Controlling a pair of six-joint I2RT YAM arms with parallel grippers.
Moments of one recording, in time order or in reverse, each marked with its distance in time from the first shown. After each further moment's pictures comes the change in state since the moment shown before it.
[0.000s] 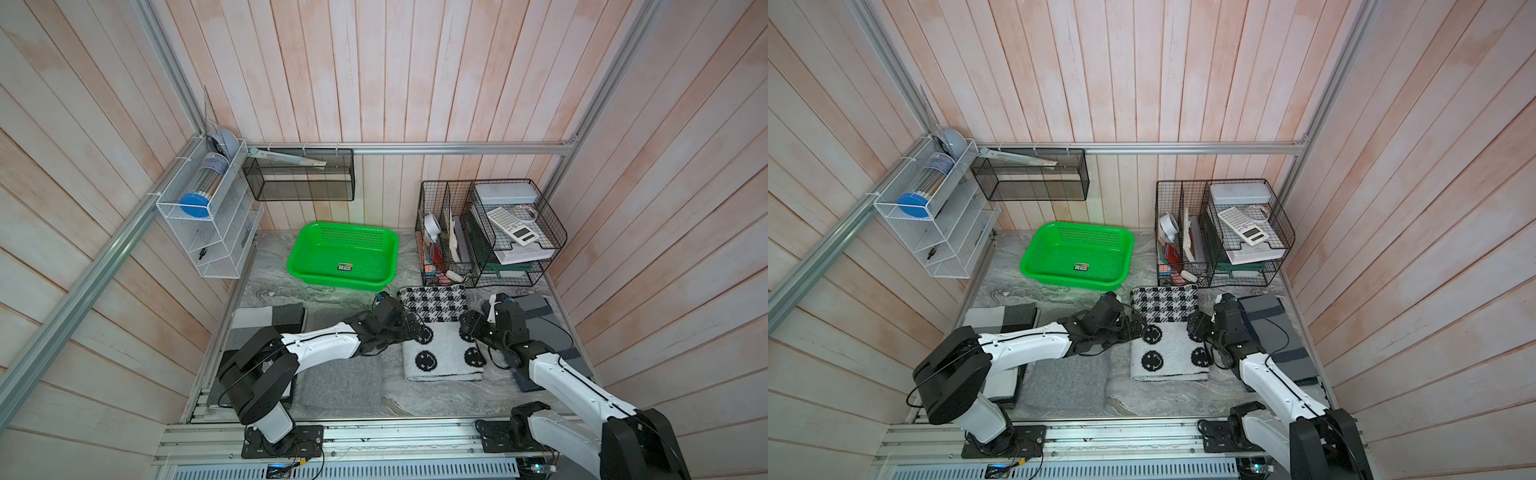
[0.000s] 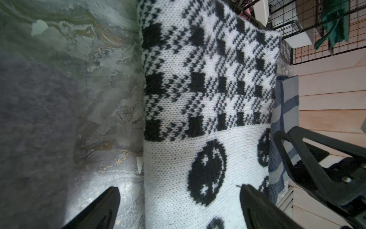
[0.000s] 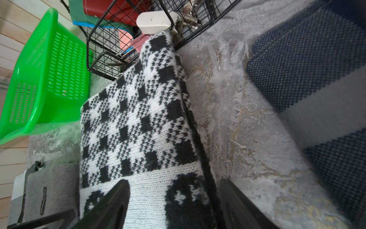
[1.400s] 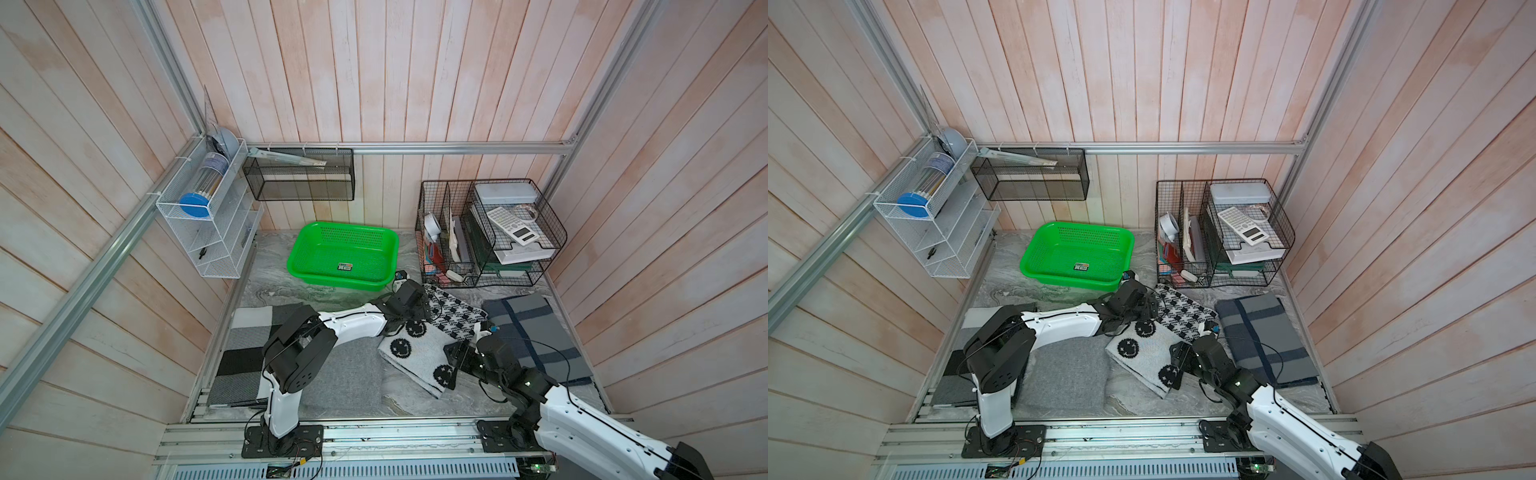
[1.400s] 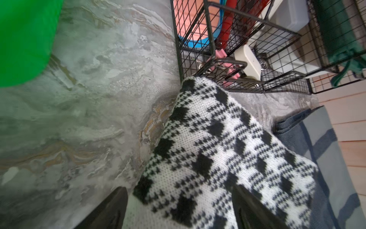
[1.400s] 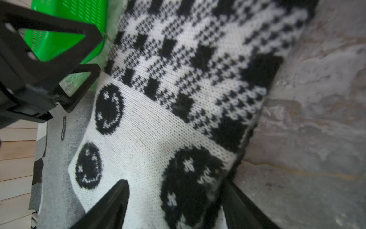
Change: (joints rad) left arm 0.008 0.235 0.294 0.002 -0.212 0.199; right arm 0.434 -0.367 -0.160 -0.185 0.187 0.266
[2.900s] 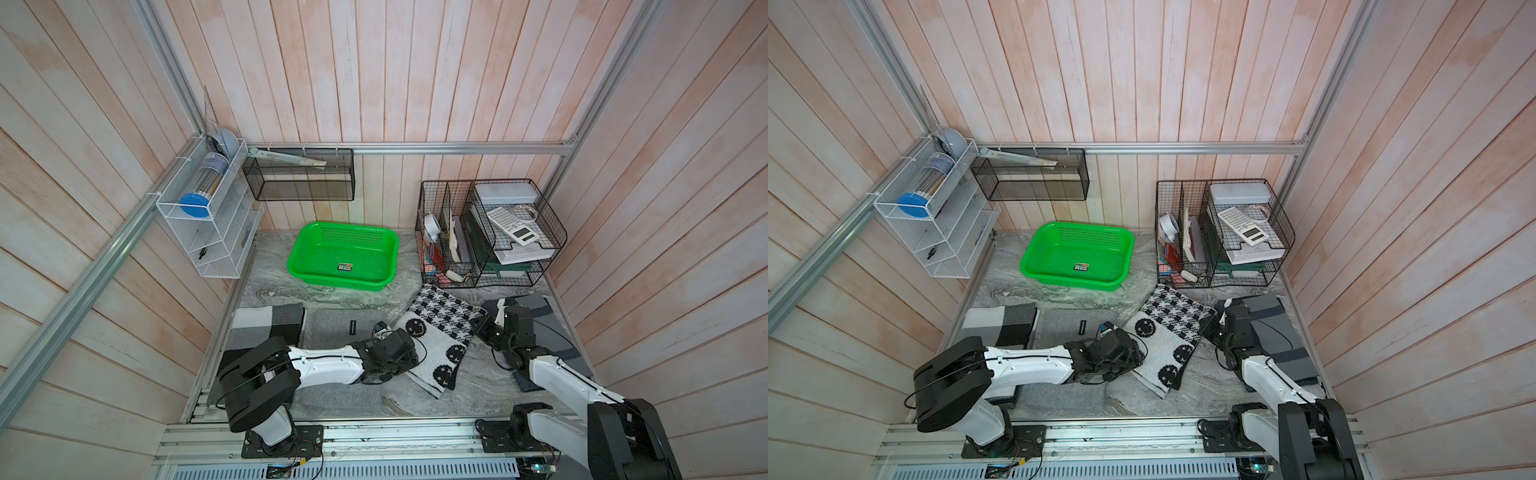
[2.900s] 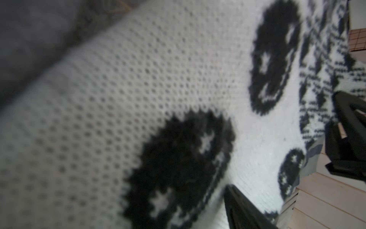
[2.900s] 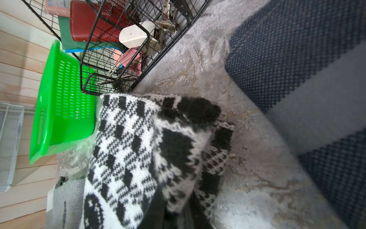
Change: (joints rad) left arm -0.191 -0.269 -0.437 0.014 0.118 -0.536; right arm -0.573 0.413 0.066 0.367 -0.333 -0.184
